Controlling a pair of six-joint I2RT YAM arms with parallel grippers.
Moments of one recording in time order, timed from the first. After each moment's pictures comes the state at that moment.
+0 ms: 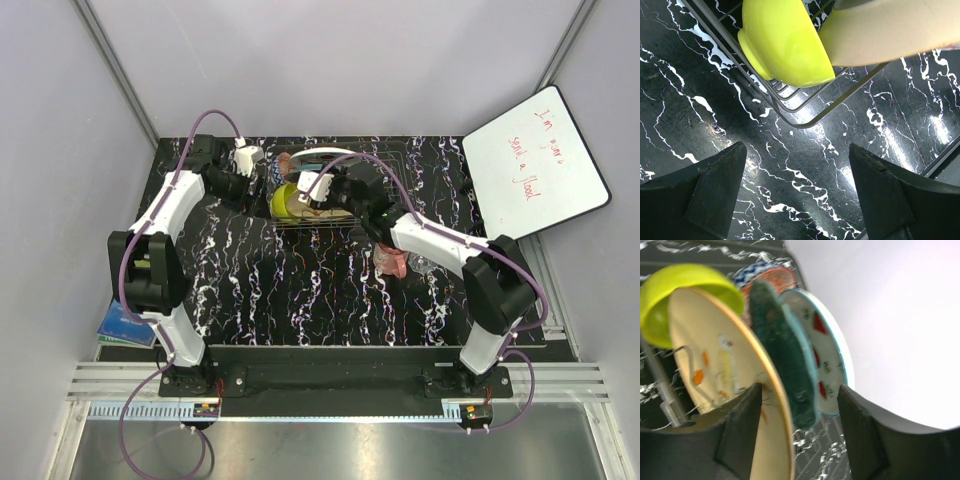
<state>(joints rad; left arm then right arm) -0.08 1.78 1.52 -0.83 0.59 0.28 0.67 1.75 1.25 0.22 -0.04 -0.91</state>
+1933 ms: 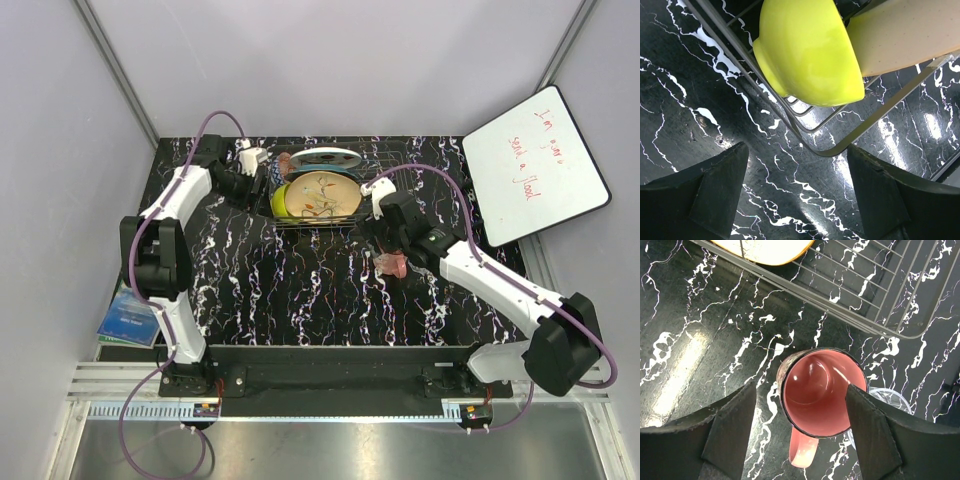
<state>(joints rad) -0.08 1.91 1.58 -0.82 0.58 0.28 0.65 1.32 1.02 -0.41 0.24 -0.01</state>
